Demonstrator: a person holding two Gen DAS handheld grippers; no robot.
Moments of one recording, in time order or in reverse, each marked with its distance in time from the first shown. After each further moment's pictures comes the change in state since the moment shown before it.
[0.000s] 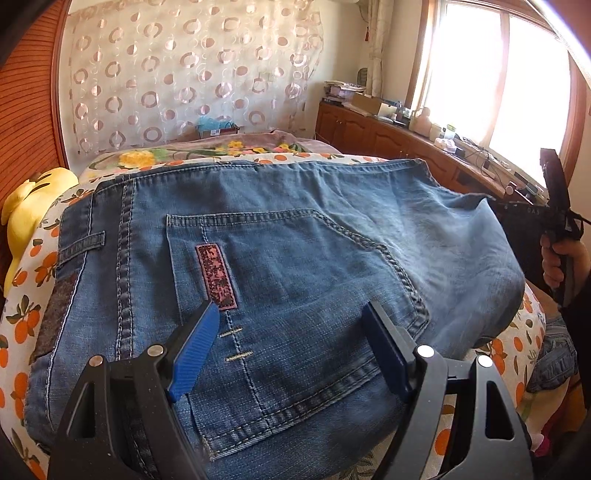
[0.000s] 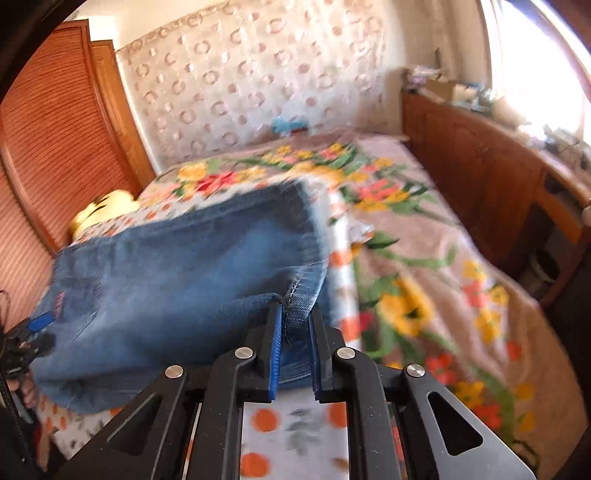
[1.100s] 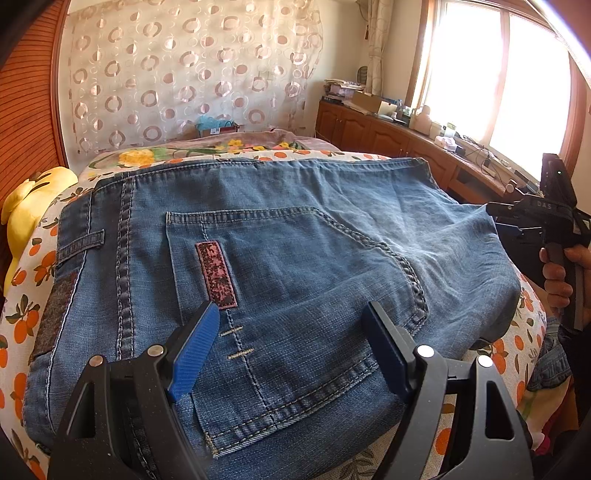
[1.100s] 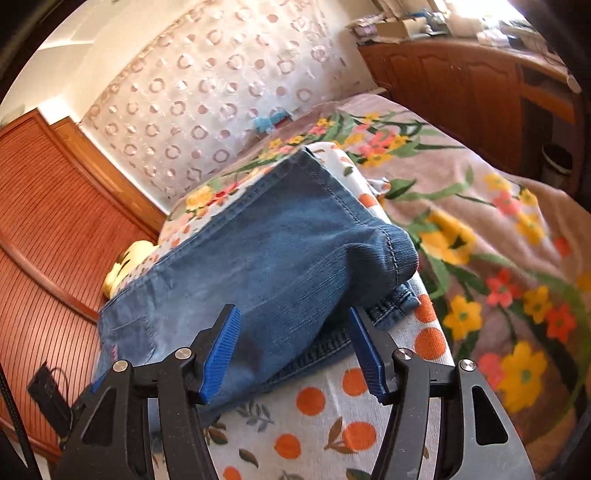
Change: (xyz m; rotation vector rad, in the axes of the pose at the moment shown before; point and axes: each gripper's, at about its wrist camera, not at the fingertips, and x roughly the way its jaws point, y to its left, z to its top) left arm 0.001 0.001 0.001 0.000 0.005 -0.001; right arm 0.006 0.003 -0.033 0.388 0.059 0.145
